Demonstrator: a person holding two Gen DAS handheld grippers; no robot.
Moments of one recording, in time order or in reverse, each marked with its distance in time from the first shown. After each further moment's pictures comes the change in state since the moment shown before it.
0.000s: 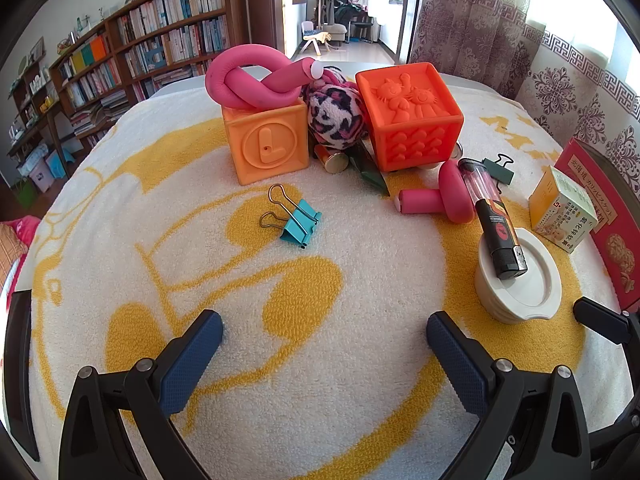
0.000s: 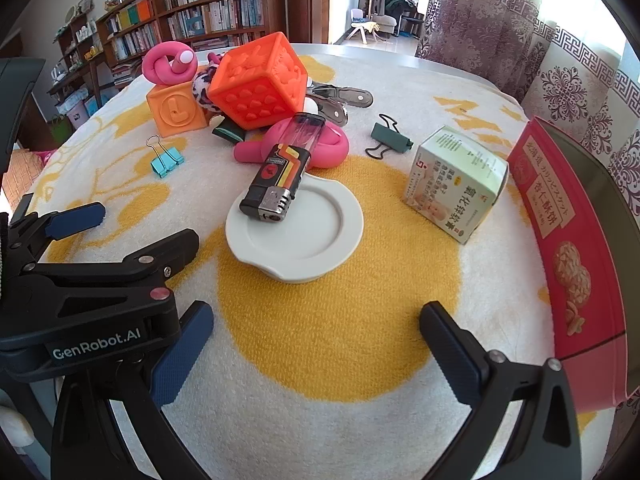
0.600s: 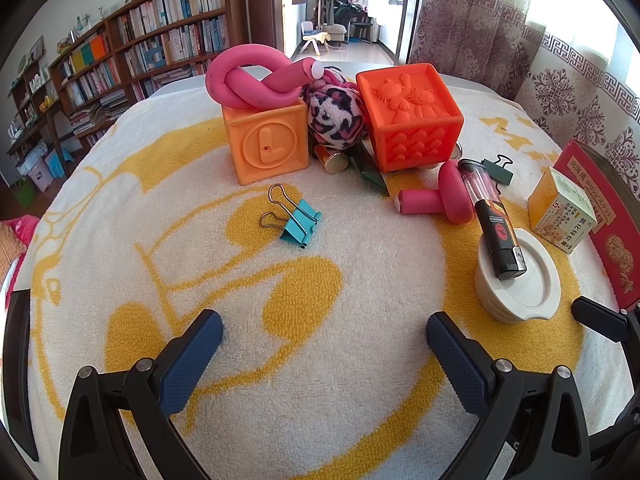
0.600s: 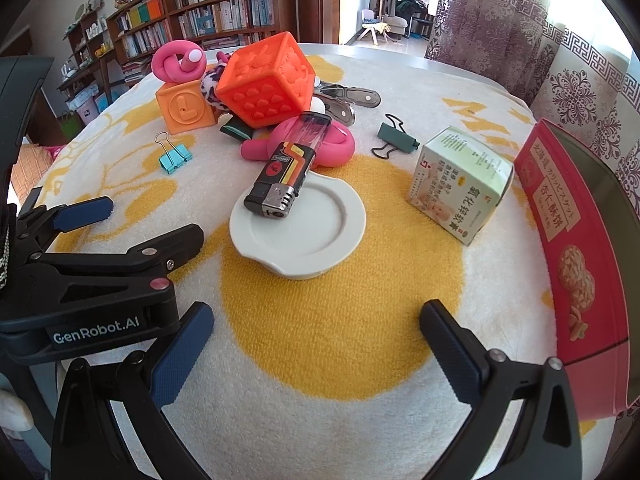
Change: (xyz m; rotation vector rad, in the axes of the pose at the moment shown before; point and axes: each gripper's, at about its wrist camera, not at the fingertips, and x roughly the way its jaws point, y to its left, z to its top) left arm 0.001 -0.001 -0.001 -0.002 -0.001 -0.004; right arm -0.005 -0.010 -0.003 -0.044 -0.001 0.055
